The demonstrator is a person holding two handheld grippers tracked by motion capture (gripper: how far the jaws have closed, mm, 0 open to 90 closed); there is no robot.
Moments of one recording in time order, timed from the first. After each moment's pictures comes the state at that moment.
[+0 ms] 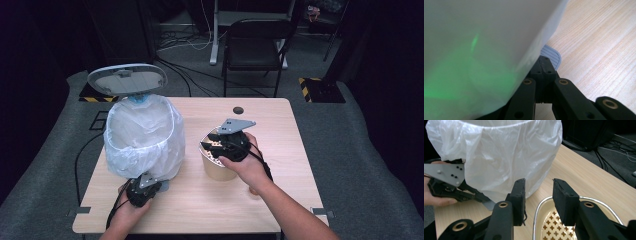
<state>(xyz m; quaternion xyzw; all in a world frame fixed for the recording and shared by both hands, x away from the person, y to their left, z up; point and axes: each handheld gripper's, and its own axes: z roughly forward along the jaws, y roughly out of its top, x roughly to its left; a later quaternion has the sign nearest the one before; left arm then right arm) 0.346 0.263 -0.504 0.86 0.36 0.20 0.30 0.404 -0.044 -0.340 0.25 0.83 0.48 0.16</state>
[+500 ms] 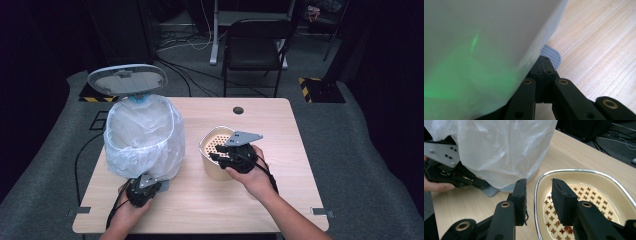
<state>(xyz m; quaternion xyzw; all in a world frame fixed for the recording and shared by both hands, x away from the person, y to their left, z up) 0.346 0.263 -0.504 0.86 0.36 0.20 0.30 0.389 -0.063 -0.371 0.28 0.82 0.47 0.16</state>
